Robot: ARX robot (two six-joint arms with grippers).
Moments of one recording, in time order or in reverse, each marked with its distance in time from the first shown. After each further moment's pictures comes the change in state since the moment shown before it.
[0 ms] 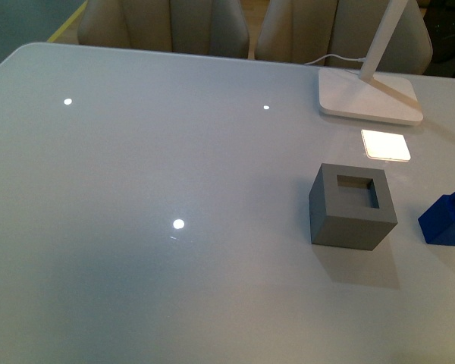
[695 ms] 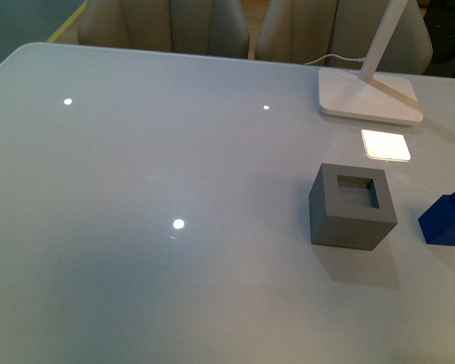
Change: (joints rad) left arm 0.000 0.000 0.000 0.000 0.000 0.000; right arm 0.000 0.000 0.000 0.000 0.000 0.000
